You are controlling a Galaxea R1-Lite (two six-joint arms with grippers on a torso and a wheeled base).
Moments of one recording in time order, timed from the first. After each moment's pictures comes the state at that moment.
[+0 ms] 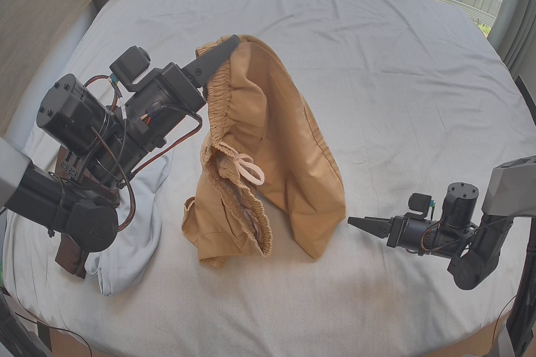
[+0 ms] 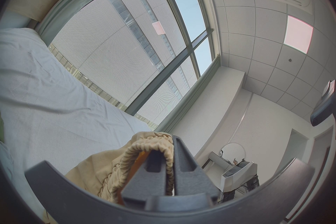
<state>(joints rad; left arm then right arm) -0.47 1.86 -0.87 -1.54 -0.42 -0.61 0.25 2.18 -0.39 -1.54 0.63 0.52</state>
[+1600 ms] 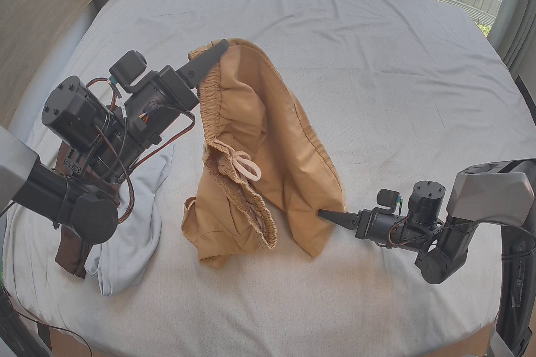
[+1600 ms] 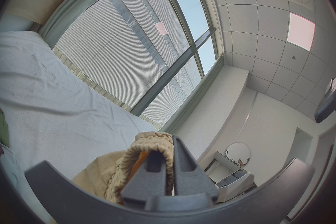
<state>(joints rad) -0.41 1.90 -0.89 -1.55 -0.42 -0.60 0.33 2.36 -0.64 -1.54 0.63 0.61</state>
